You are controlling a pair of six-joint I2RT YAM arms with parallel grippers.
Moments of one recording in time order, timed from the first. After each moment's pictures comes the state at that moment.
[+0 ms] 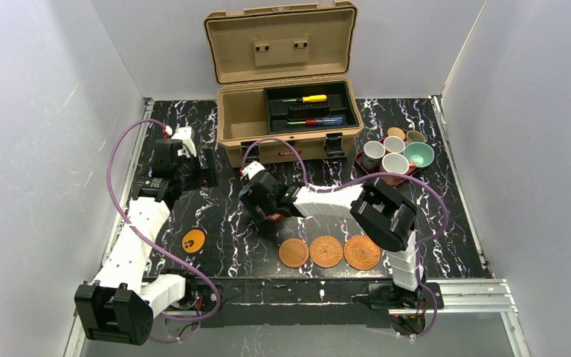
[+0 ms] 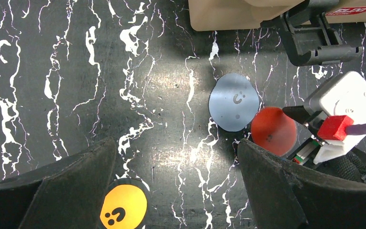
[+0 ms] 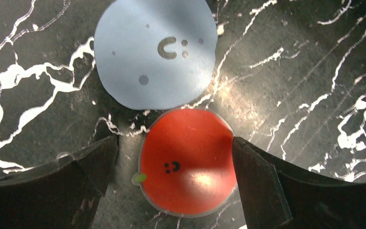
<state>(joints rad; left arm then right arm) -0.11 1.06 0.94 -0.63 0.04 -0.19 1.07 1.99 1.31 -0.18 0.25 0.21</state>
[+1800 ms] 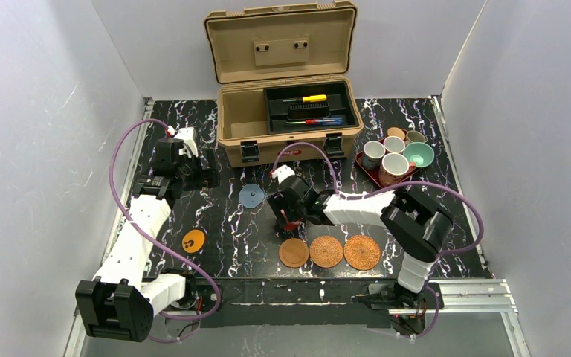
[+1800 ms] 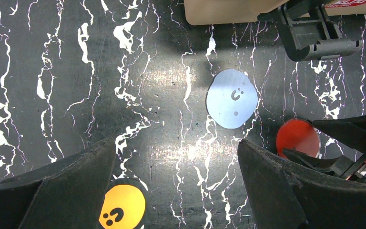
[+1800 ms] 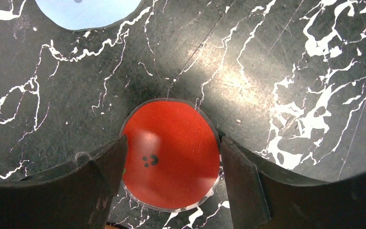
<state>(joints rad) -0.11 1.08 0.94 -0.63 0.07 -0.18 1.00 1.77 0.97 -0.05 0.17 0.28</state>
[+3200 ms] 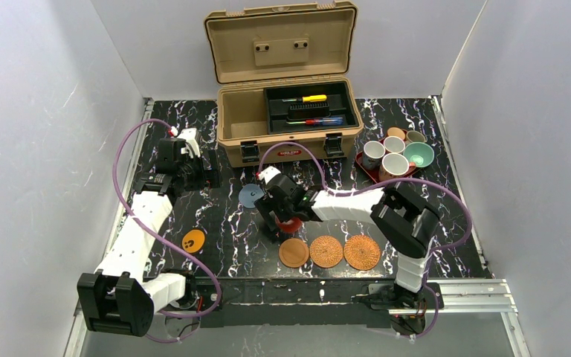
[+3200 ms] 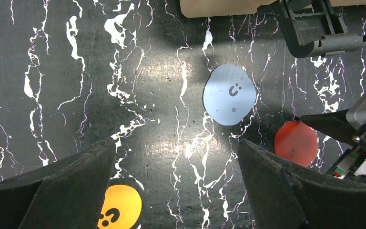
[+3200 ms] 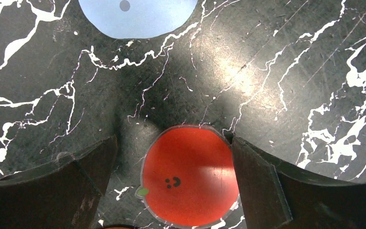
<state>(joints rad) -0.11 1.11 0.94 -0.63 0.09 -0.18 1.03 1.83 1.10 -0.16 0.14 0.25</state>
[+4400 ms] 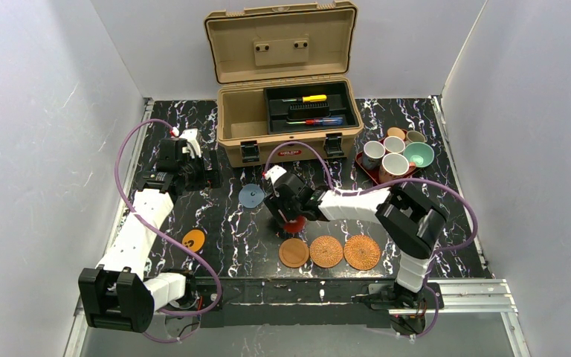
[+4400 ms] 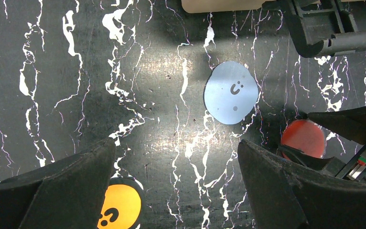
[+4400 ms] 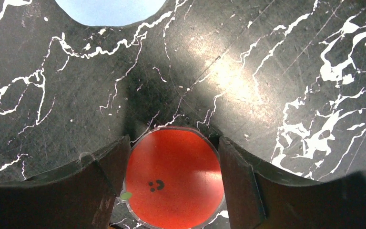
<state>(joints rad) -0.11 1.14 0.94 -0.63 0.10 -0.19 0.99 1.81 1.04 -0.11 0.12 0.18</state>
